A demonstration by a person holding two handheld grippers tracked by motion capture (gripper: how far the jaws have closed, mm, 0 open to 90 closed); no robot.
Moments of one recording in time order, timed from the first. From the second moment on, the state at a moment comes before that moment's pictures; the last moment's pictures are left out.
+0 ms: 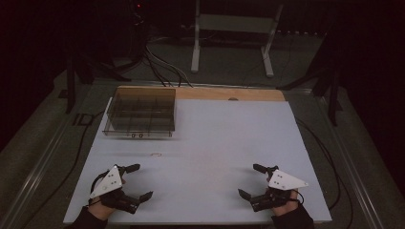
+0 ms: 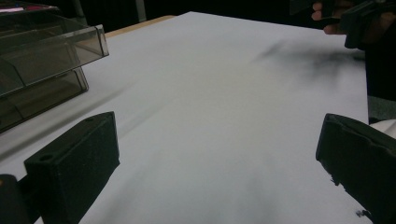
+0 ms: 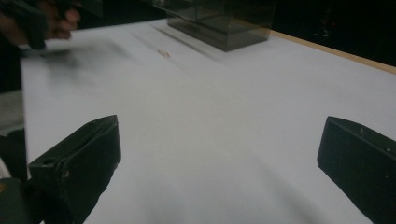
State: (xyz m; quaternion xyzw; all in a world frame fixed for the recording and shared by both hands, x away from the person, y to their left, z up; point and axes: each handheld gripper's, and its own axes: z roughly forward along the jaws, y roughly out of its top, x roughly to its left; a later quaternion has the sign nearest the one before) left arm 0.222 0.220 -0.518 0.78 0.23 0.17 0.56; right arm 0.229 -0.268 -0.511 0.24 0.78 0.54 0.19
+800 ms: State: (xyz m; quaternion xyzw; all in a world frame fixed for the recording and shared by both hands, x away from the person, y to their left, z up) left arm 0.216 0.203 -0.500 0.82 0.18 0.11 0.54; right arm 0.224 -0.269 -0.507 0.24 0.77 0.55 0.18
